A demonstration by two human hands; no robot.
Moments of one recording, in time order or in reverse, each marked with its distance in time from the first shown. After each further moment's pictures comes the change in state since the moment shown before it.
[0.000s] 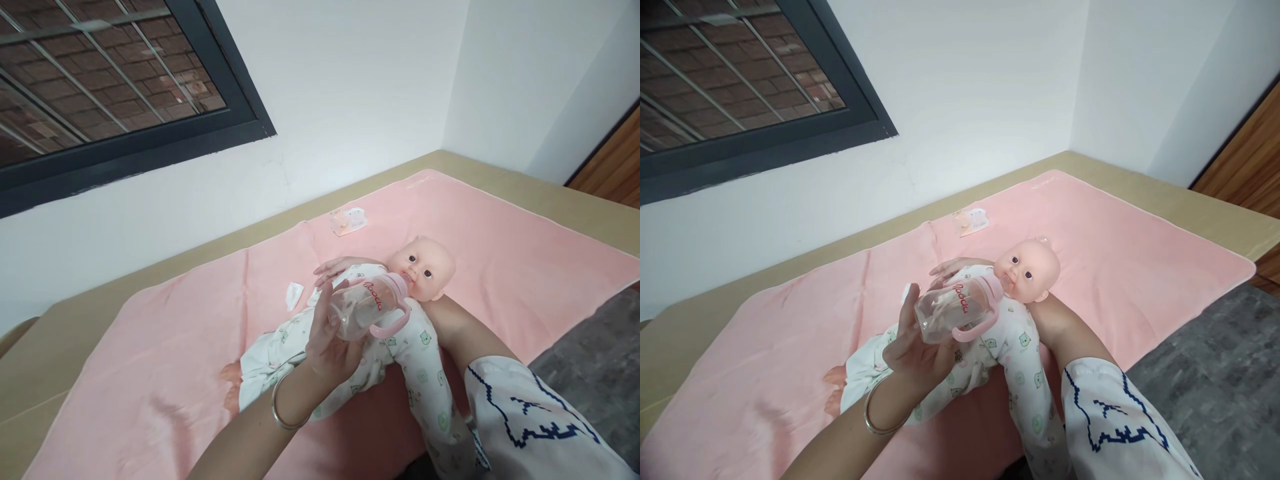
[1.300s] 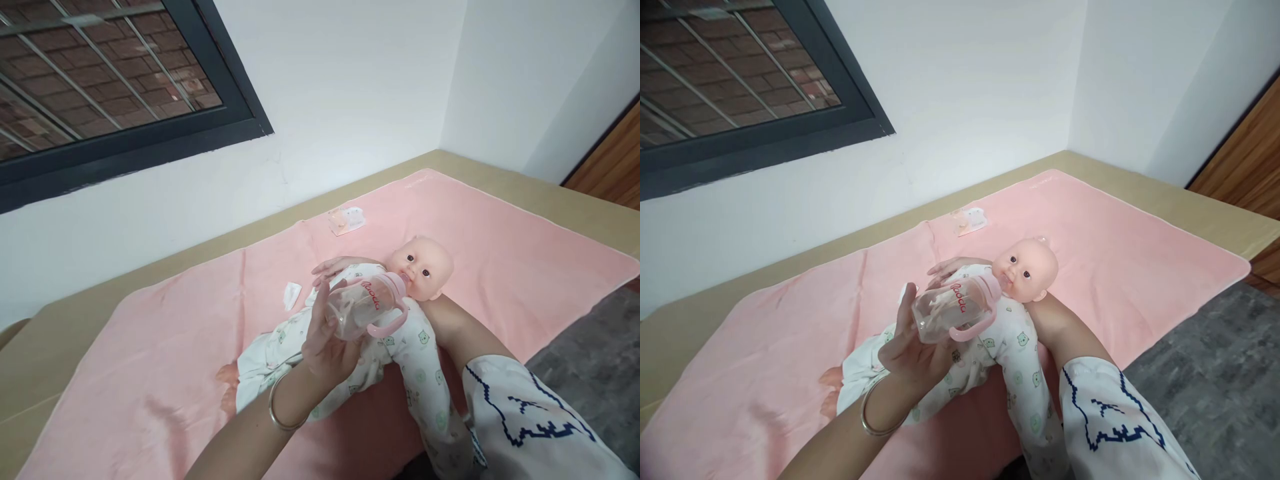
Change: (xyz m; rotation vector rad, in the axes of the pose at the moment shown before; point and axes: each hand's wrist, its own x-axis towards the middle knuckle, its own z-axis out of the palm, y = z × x) left_hand -0.001 -0.001 0.000 -0.076 0.009 -0.015; right_hand -0.026 -0.002 0.023 0.008 0.090 0.013
